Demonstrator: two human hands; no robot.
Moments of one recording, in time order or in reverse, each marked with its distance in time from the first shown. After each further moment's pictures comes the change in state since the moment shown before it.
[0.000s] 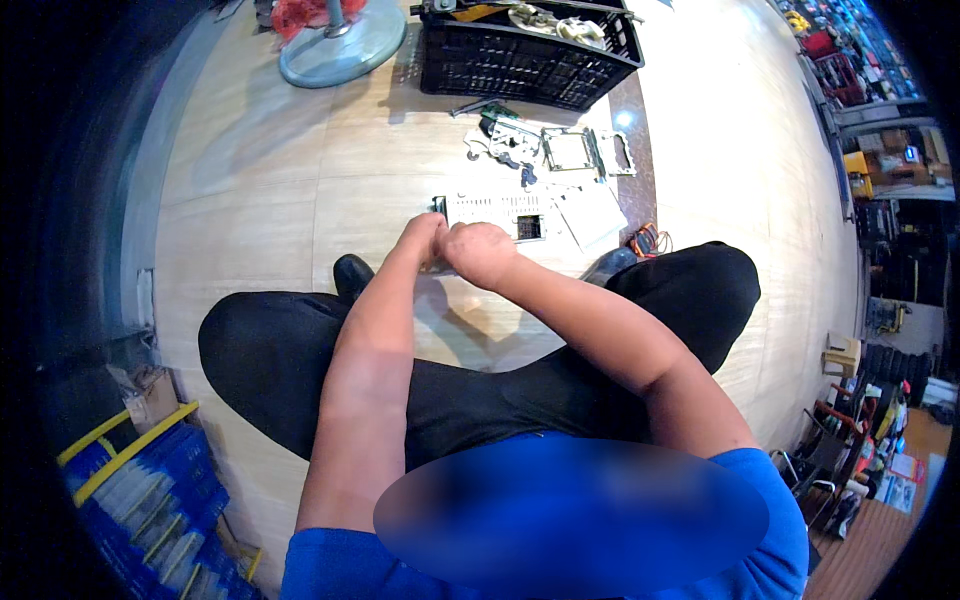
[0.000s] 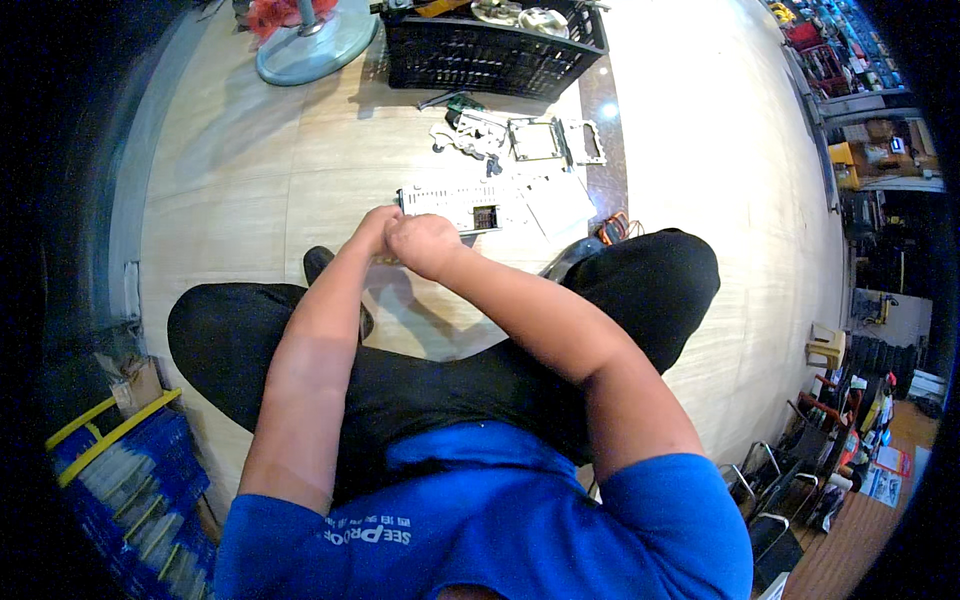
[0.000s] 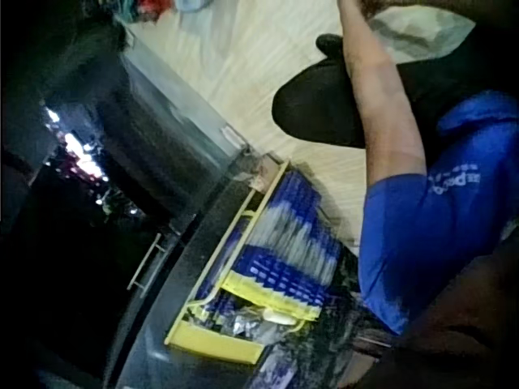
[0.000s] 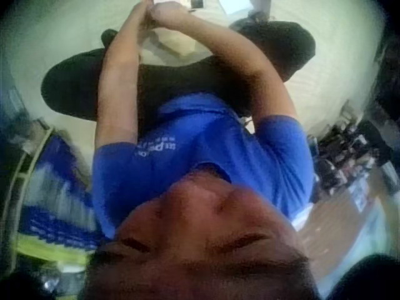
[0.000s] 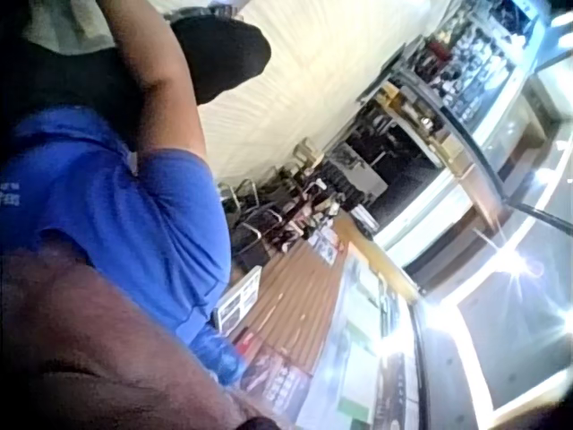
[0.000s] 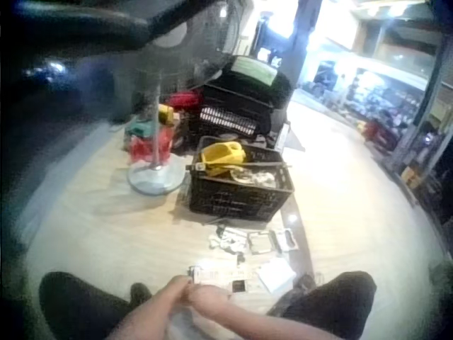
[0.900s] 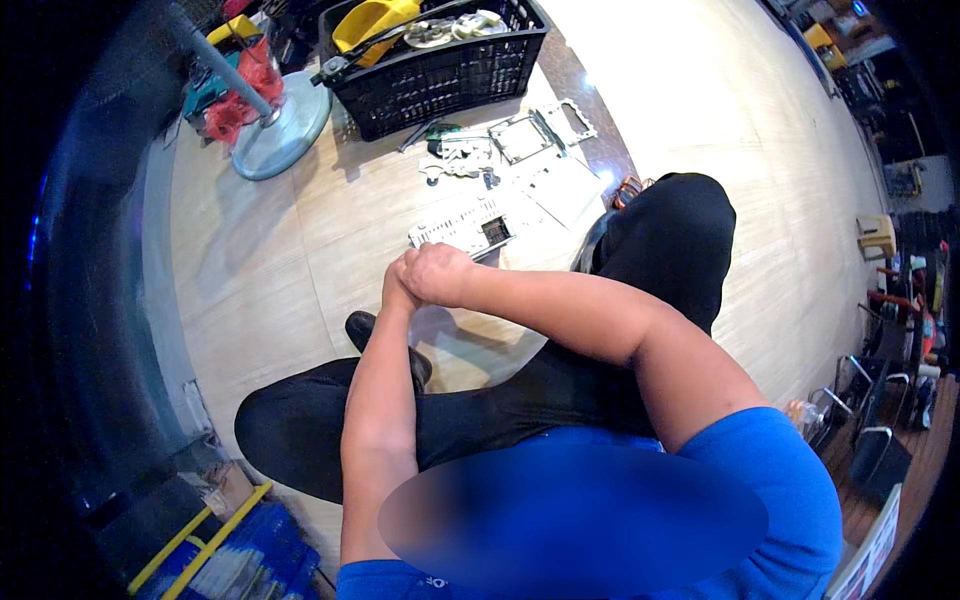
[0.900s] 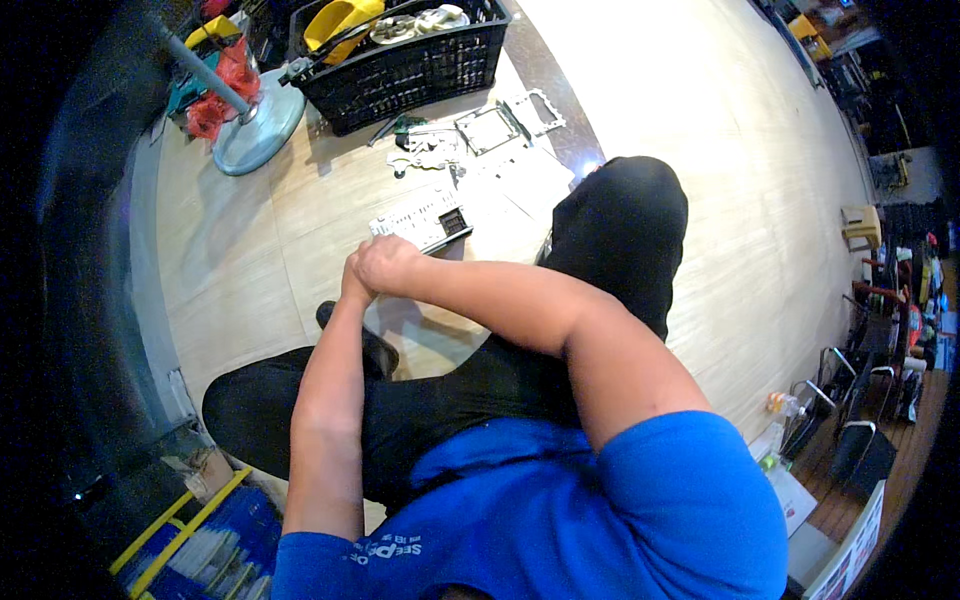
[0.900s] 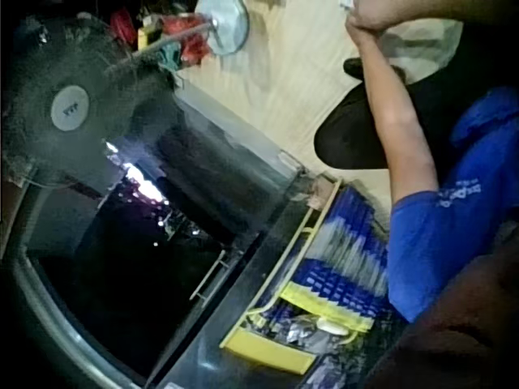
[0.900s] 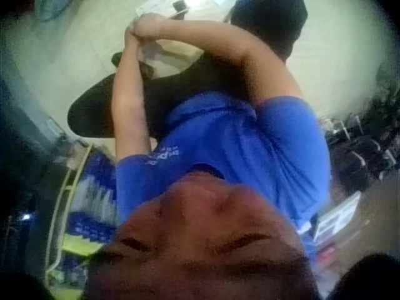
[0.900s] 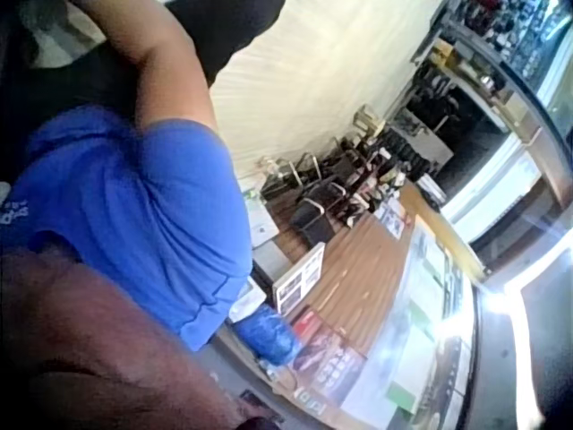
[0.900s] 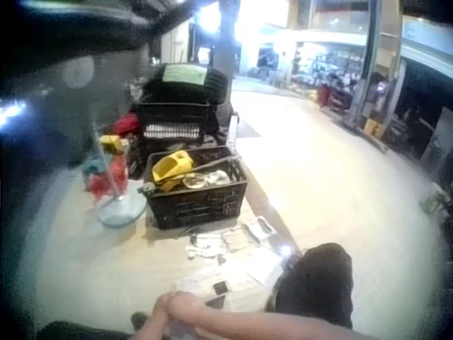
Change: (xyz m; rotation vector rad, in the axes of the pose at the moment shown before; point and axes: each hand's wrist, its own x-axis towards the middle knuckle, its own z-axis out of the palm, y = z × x) left_hand -0.039 0.062 -0.020 0.382 0.094 0.272; right_hand -0.002 0.006 0.003 0.006 0.147 -0.016
